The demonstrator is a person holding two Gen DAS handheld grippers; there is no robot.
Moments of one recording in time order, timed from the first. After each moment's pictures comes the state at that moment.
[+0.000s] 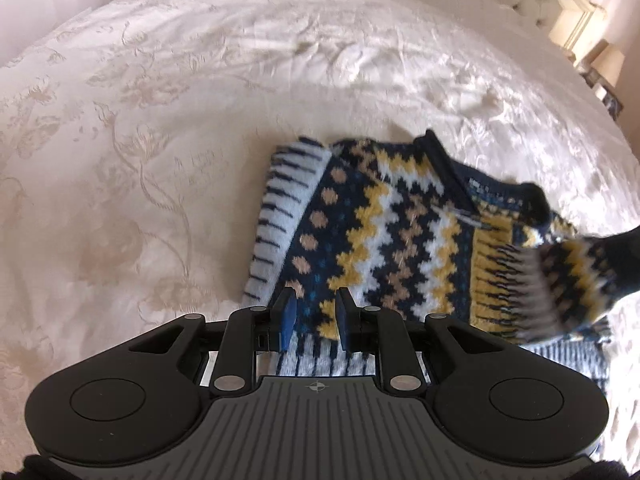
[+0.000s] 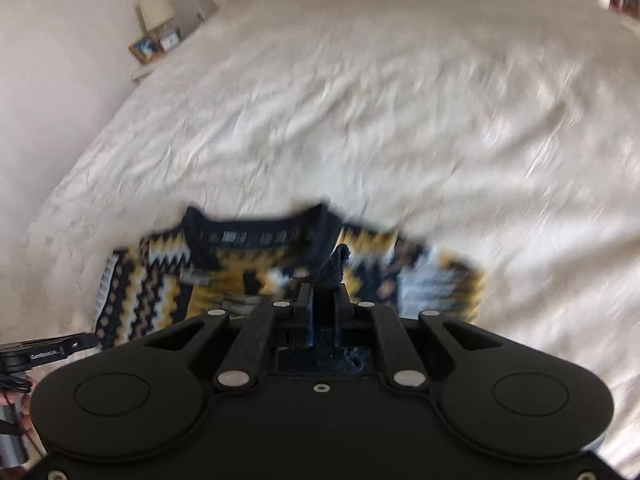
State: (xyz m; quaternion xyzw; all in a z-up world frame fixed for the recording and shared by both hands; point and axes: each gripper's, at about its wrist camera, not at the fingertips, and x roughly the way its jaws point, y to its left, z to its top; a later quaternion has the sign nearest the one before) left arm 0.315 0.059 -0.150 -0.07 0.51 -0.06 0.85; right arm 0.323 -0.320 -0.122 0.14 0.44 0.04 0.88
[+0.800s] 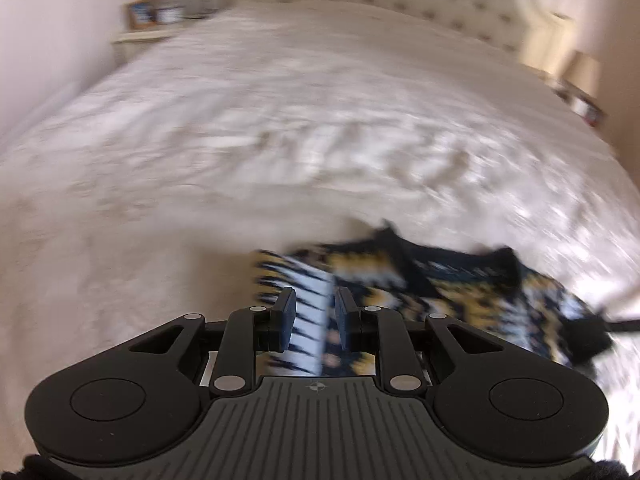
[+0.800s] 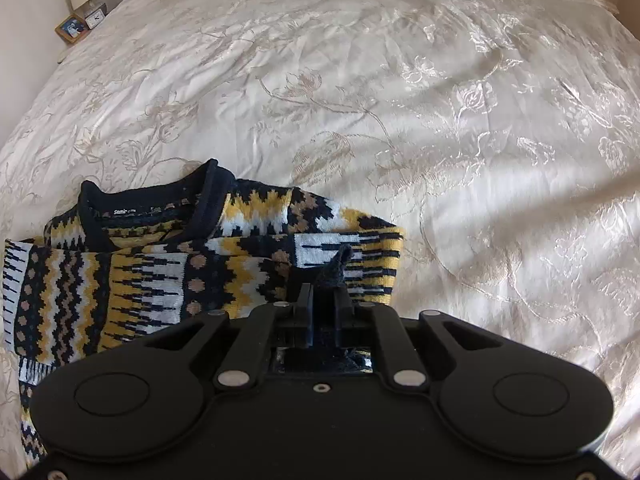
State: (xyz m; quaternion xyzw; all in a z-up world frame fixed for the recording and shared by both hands) left arm 0.339 0.021 -0.113 -0.01 0.44 -0.10 0.89; right arm 0.337 -0.347 -0.181 0.13 0.51 -0.05 0.85
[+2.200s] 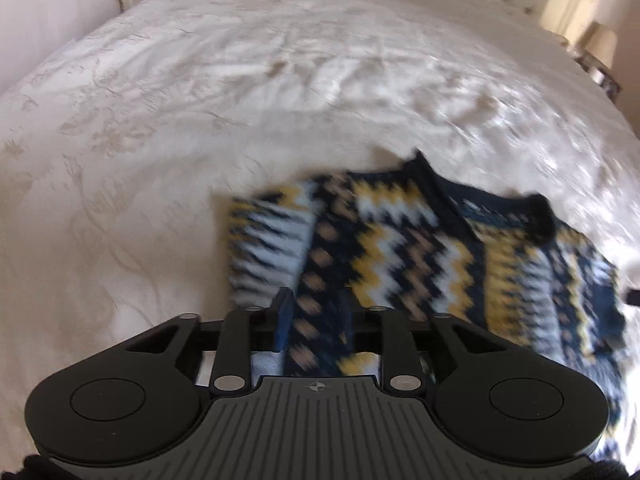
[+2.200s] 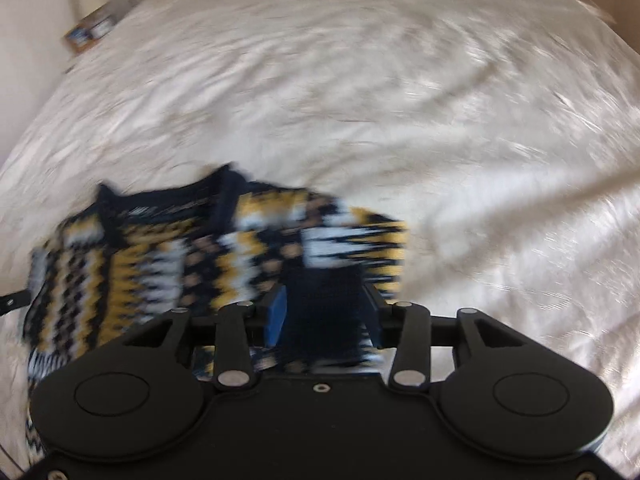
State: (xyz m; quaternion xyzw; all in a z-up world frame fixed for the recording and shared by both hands) left arm 0.339 0.028 -0.162 -0.02 0.51 -0.08 0.86; right arm 0.317 -0.326 -0.166 0.12 0.49 -0.04 0.86
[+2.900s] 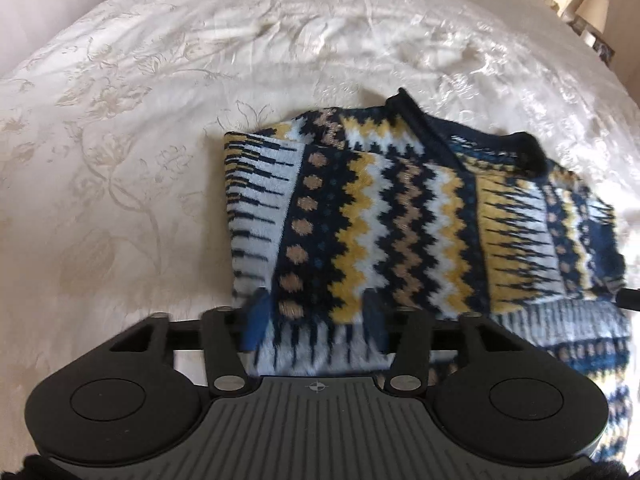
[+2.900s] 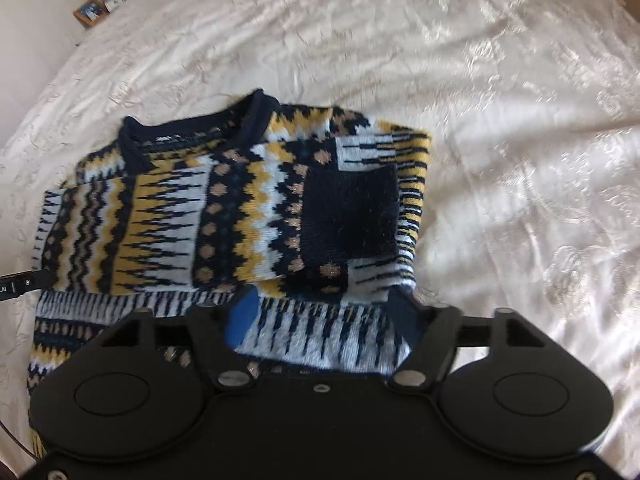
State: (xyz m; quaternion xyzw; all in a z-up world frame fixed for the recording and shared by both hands) left arm 0.306 0.029 -0.168 0.01 0.53 -0.09 0.84; right arm 0.270 -0.306 -0.183 0.13 0.51 -0.03 0.85
